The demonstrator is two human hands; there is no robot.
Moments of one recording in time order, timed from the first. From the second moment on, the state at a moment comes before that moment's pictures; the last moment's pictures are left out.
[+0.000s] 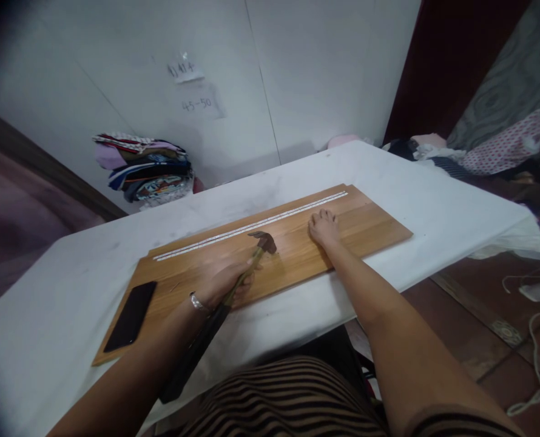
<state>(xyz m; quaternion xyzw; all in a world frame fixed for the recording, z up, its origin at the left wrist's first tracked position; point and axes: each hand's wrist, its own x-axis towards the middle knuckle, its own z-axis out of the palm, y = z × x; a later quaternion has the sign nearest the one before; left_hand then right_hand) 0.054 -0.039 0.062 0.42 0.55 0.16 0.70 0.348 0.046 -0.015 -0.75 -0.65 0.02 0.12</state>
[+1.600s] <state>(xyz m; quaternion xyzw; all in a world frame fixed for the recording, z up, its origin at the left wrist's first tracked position) 0.173 -0.041 0.071 0.17 0.42 0.50 0.74 0.284 -0.125 0.041 -0.49 -0.40 0.63 0.45</state>
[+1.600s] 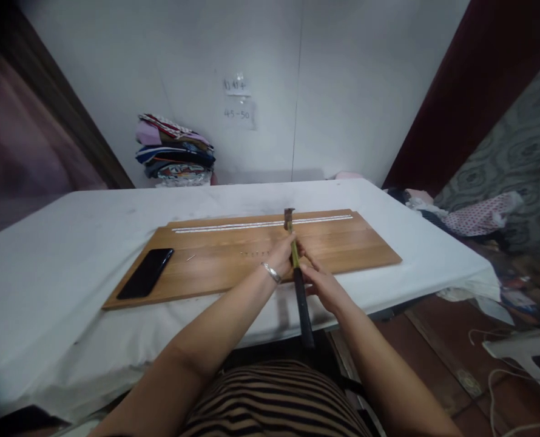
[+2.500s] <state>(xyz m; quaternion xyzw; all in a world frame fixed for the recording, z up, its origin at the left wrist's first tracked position) 0.193 -0.069 0.008 0.26 0.41 0.52 0.70 0.311 -0.156 0.041 -0.51 -0.38 0.64 0.43</state>
